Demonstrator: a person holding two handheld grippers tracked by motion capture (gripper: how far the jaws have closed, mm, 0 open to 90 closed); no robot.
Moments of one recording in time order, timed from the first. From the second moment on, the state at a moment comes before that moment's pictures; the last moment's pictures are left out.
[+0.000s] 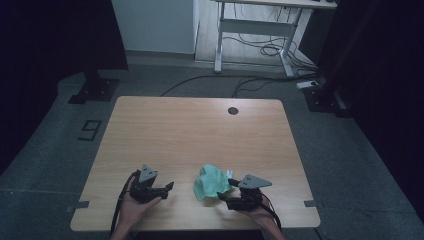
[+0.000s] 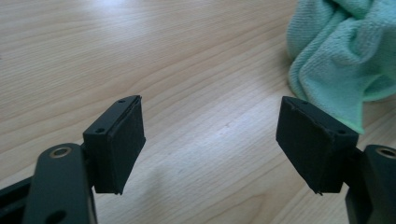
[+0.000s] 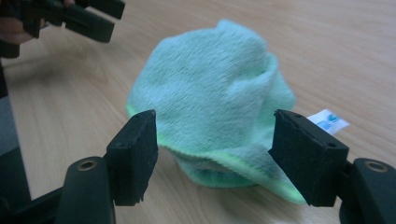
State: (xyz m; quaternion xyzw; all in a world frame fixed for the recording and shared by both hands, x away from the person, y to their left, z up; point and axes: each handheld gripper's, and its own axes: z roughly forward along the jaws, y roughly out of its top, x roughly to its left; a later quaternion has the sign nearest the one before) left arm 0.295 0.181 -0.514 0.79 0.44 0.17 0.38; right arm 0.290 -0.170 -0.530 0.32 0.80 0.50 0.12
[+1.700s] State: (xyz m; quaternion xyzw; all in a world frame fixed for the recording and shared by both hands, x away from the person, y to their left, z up) left arm 0.285 0.088 -0.544 0.85 0.35 0.13 0.35; right arm 0.300 -0.153 -0.548 0.33 0.82 0.46 0.10
